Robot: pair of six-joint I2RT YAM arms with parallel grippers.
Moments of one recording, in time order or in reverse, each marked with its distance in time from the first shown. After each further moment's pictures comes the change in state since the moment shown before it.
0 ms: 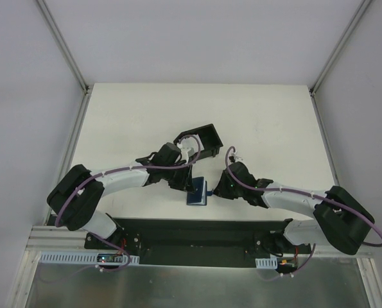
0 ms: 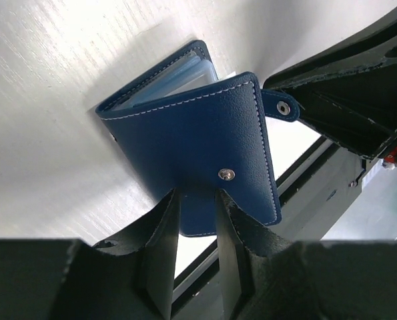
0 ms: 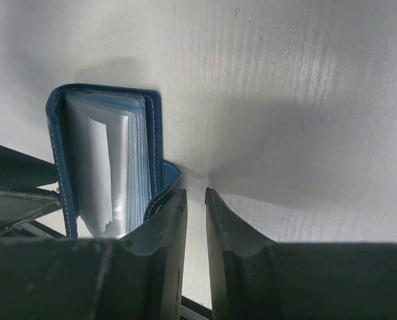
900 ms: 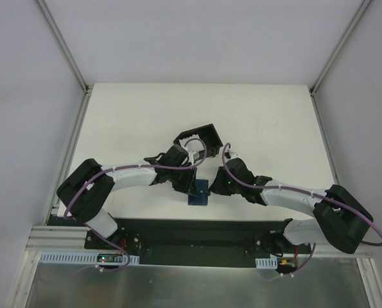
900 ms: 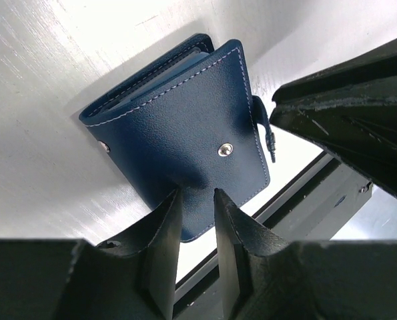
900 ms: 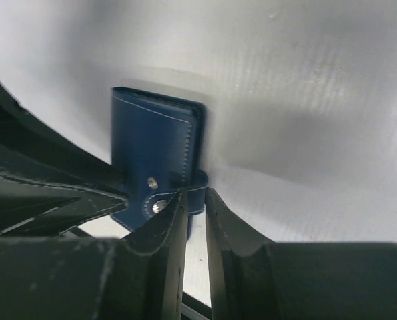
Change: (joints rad) left arm -0.054 0.095 0.045 -0.013 -0.053 -0.029; right arm 0.000 0.015 0.040 0.023 -0.031 -0.074
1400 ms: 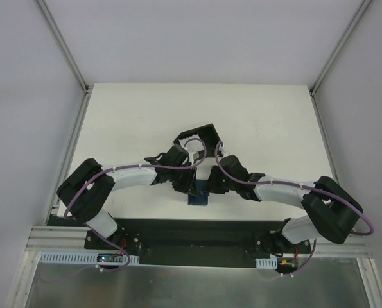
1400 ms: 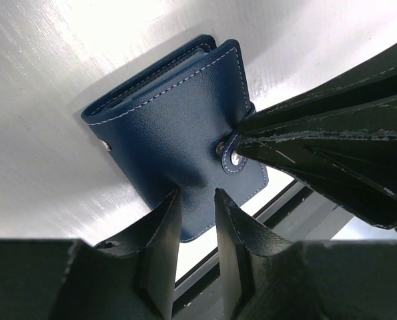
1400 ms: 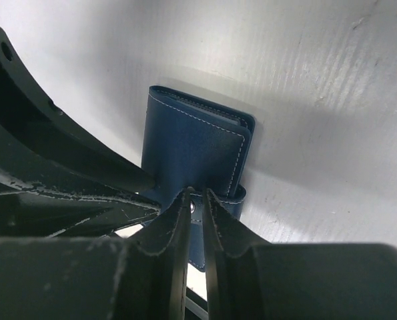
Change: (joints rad) left arm 0.000 0.003 0.008 -0.014 -0.016 -0.013; right arm 0.003 0.106 0.055 0.078 -0.116 -0.021
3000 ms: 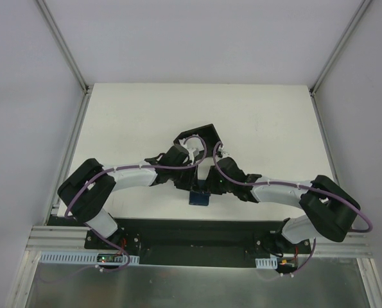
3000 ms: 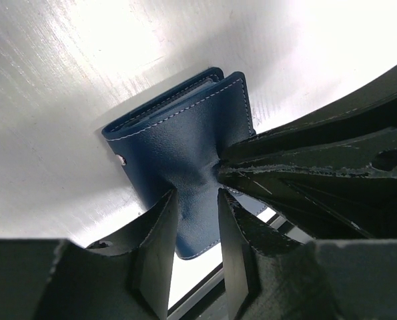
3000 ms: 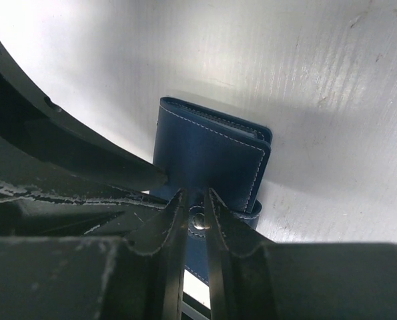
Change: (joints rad) left arm -0.010 0.006 -0.014 0.097 -0.020 -0.032; right arm 0.050 0.024 0.011 0.013 0.095 0.082
